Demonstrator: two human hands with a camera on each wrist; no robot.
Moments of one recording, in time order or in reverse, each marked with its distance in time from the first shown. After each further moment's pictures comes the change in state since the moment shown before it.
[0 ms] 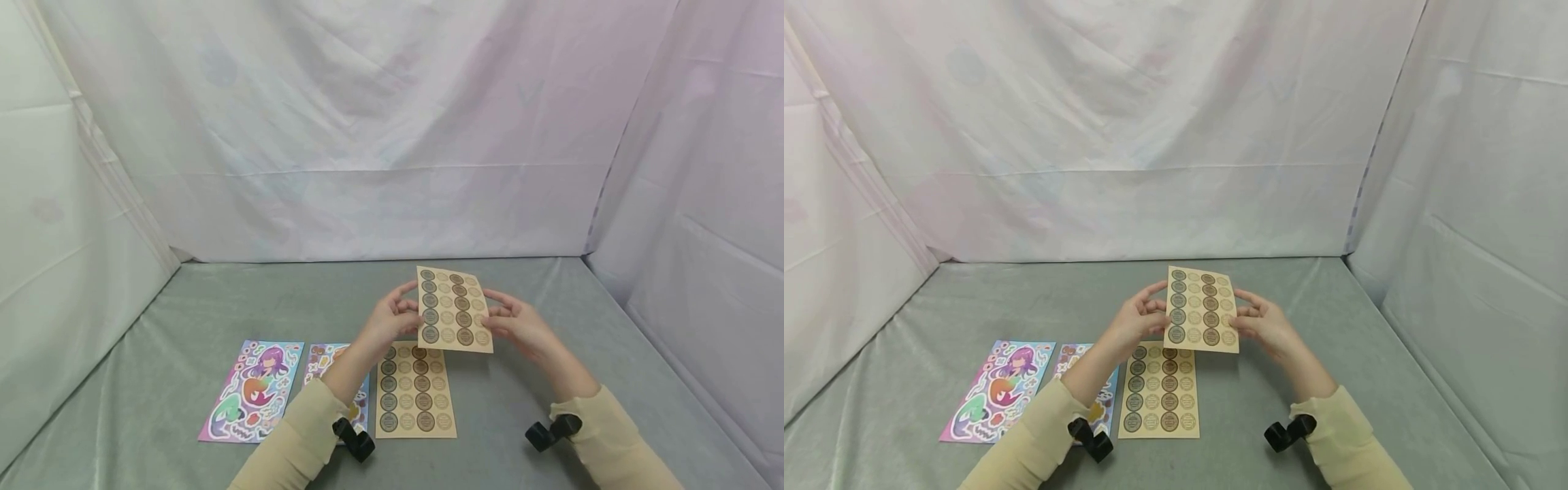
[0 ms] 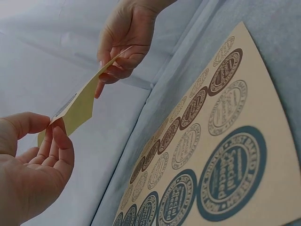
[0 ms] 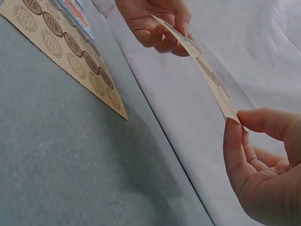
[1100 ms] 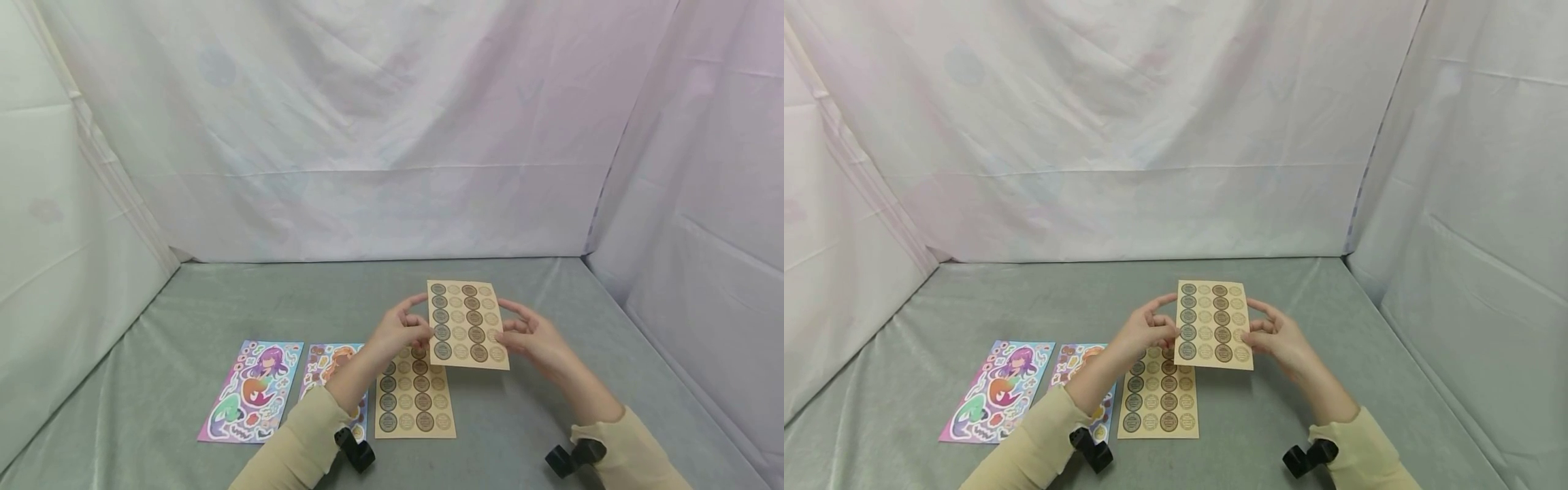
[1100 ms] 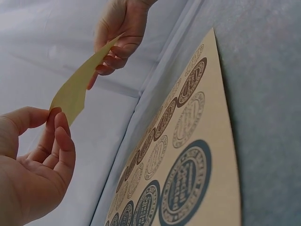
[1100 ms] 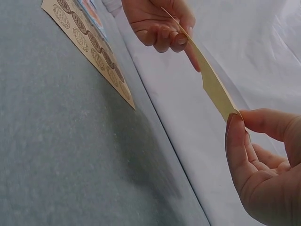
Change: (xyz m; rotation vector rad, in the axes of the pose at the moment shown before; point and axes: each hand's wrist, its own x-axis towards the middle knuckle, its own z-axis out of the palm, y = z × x) left_hand -0.008 -0.009 0.011 0.115 -0.064 -0.014; right_hand -0.032 0.008 -0.013 0.008 -0.037 -0.069
